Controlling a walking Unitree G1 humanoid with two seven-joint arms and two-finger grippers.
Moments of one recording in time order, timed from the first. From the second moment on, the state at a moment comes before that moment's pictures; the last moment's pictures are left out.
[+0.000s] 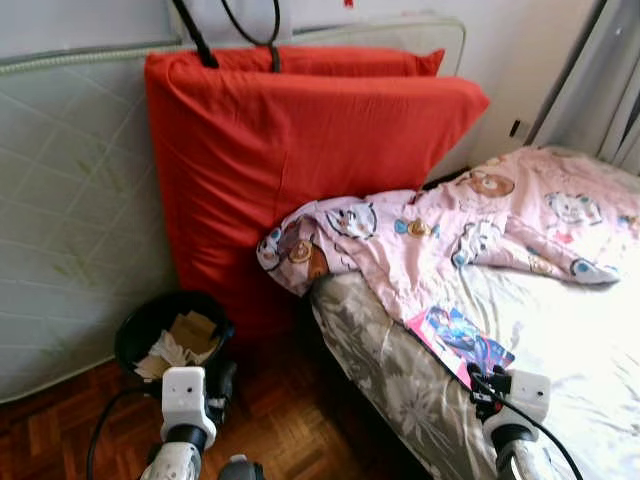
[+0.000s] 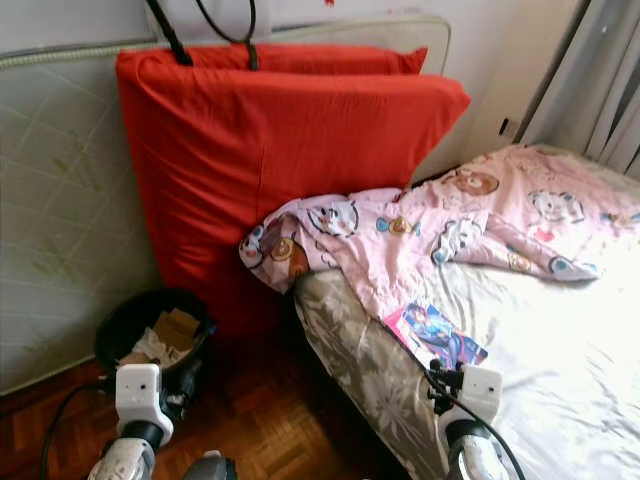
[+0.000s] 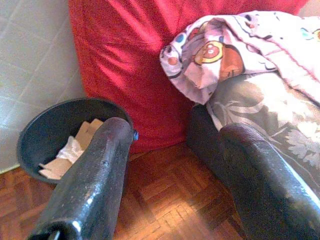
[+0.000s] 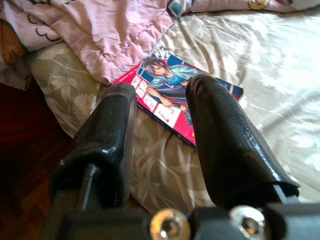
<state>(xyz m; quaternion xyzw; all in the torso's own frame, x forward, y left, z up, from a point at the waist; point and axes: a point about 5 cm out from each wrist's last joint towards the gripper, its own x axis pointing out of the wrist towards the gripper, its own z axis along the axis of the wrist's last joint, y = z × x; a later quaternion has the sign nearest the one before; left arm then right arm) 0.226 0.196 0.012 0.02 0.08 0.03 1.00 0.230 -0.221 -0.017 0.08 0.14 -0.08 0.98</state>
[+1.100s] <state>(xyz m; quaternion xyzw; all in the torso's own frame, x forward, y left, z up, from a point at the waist) 0.235 0.166 0.014 -0.02 0.07 0.01 1.00 0.235 -0.246 -0.013 0.07 0.16 -0.09 0.98</state>
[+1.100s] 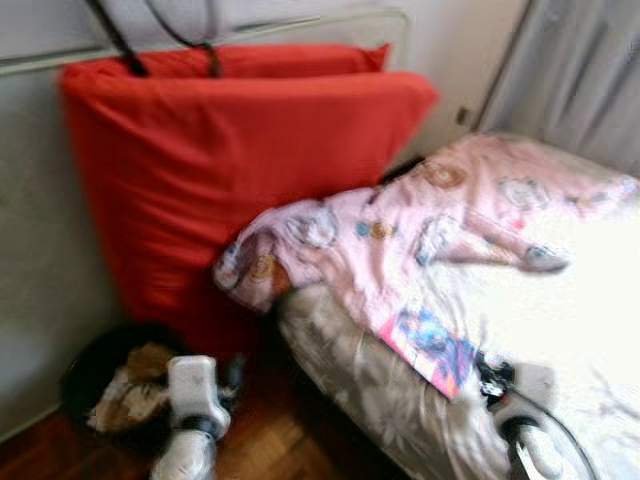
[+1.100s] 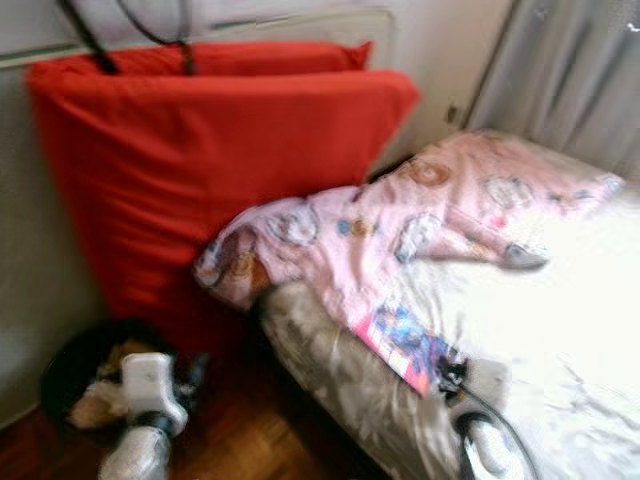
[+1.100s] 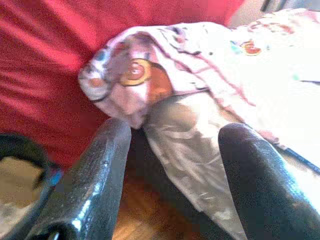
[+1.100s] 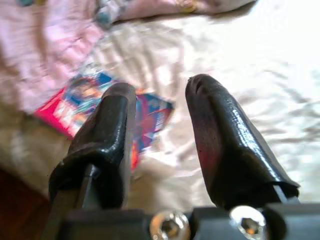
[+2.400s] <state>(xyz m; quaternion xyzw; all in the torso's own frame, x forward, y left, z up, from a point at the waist) 0.279 0.192 0.047 0.02 0.04 -0.02 1.00 0.249 -0.215 -0.018 0.15 0.15 -0.12 0.97</state>
